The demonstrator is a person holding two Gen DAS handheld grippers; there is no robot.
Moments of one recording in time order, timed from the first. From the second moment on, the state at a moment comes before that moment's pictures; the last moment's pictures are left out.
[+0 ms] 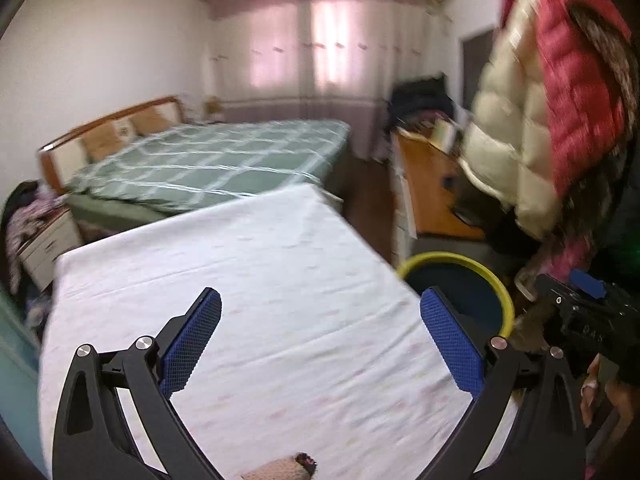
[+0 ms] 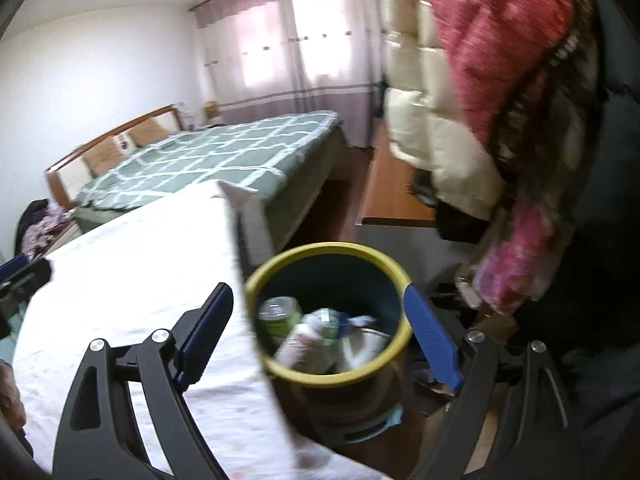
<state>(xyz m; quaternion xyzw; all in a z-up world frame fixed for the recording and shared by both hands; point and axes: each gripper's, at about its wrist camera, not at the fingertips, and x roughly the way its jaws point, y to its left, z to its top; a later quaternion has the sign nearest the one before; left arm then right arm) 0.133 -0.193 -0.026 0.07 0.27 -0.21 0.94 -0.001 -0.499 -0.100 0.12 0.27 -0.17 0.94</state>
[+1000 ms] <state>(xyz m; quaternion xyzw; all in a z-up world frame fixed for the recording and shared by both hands) 0.034 -0.001 -0.022 -0.03 0.24 -0.04 0.97 -0.022 -0.417 -0.071 0.06 0.24 -0.09 0.96</state>
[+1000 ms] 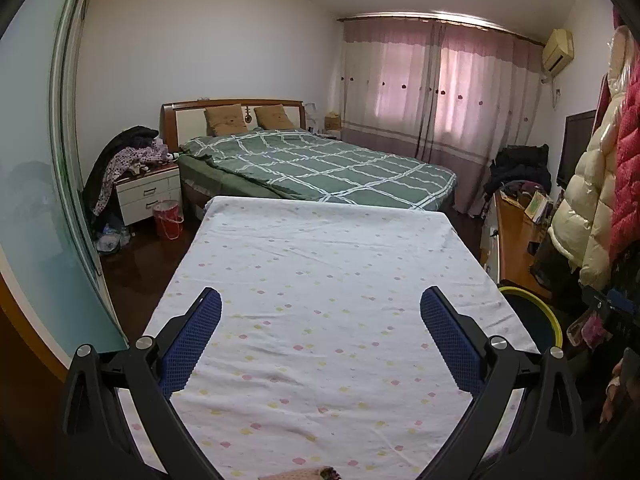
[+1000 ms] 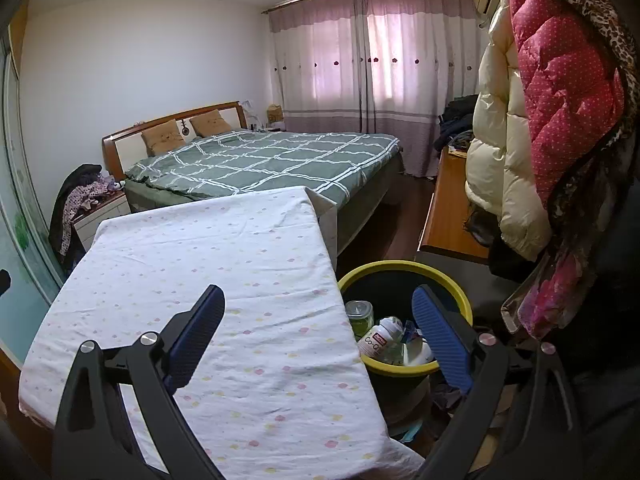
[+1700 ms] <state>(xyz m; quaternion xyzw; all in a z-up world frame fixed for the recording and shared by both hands) 0.038 -0.015 -0.027 -0.03 0.25 -0.05 0.97 -0.019 -0.417 -0.073 0.06 0.25 -0.08 0.96</state>
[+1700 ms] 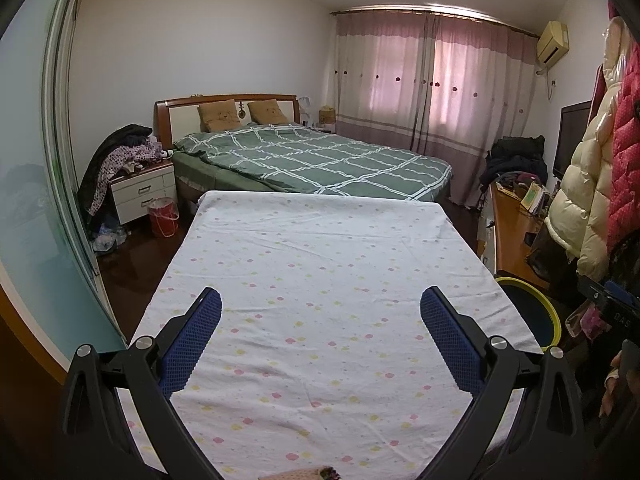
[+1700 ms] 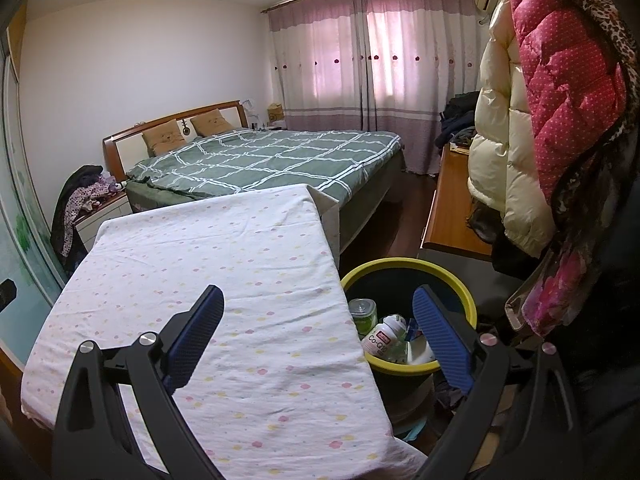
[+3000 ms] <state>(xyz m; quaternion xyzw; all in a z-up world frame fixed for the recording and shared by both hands) 0.041 -0.020 -0.029 -0.02 0.25 -0.05 0.97 -0.015 -0.414 -0.081 0.07 0.25 -0.08 0.96</state>
